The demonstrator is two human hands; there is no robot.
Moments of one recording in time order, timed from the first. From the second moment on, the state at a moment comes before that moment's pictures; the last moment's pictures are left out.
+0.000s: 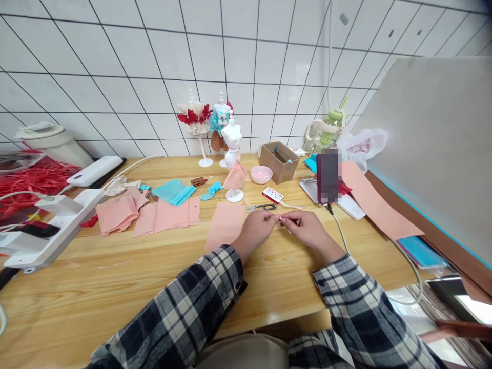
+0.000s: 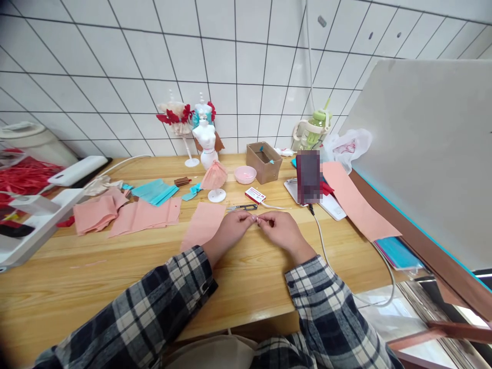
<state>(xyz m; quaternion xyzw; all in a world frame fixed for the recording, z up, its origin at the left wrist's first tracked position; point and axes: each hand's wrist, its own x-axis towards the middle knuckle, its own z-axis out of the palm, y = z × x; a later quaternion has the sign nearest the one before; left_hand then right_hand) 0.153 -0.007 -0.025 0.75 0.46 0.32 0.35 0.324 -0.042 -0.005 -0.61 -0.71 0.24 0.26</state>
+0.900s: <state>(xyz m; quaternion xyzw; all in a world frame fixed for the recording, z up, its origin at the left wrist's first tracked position) 0.142 -0.012 -0.016 0.72 0.41 0.31 0.47 0.314 -0.037 -0.015 -0.62 -0.62 0.31 0.36</state>
